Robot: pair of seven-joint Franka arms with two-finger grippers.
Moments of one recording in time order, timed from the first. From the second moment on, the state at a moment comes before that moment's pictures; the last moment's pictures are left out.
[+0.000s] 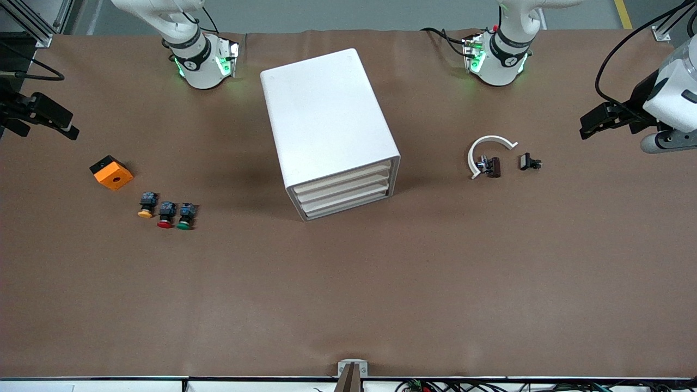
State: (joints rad) left arm -0.03 0.00 -0.07 -1.55 0.03 1.45 -0.19; right arm 0.00 -0.04 -0.01 -1.51 0.02 1.51 0.09
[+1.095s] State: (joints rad) left arm -0.03 0.13 -0.07 -1.46 -0.02 1.46 -0.16; right arm 0.00 -0.04 -0.01 -1.51 0.02 1.51 0.09
